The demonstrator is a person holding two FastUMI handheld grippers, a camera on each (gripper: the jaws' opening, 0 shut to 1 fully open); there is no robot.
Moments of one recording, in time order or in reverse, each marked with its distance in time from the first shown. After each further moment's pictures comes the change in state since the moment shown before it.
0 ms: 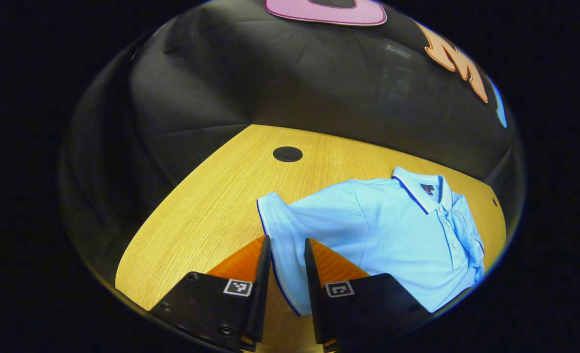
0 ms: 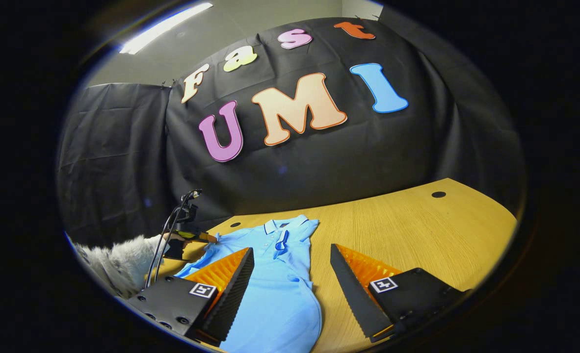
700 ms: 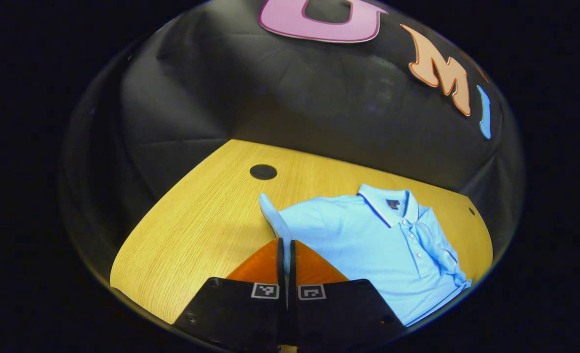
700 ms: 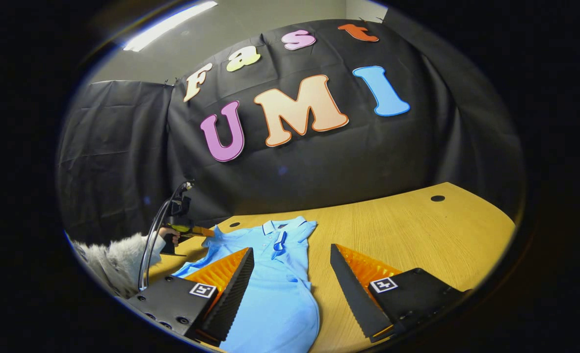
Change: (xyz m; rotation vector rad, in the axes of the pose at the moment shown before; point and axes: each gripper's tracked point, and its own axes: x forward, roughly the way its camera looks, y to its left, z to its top) left arm -0.033 -0.055 0.037 -0.001 -0.094 -0.168; right arm -0.002 -0.006 0.000 -0.016 0.005 -0.006
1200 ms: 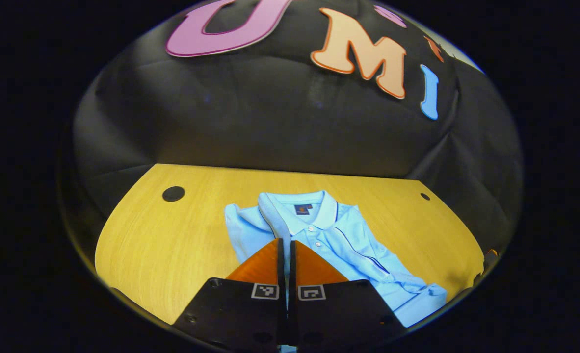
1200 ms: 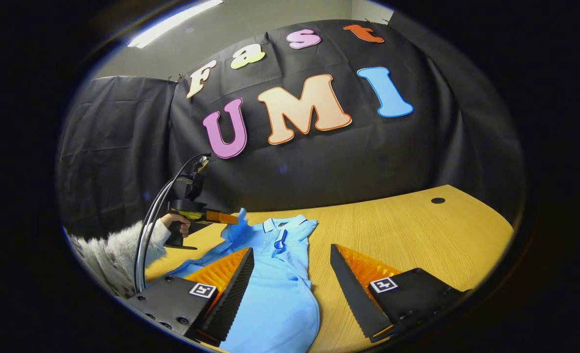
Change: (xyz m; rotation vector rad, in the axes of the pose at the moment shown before) left arm 0.002 -0.153 -0.005 0.175 0.014 -0.222; right arm 0.001 0.011 -0.006 -0.019 0.007 0.019
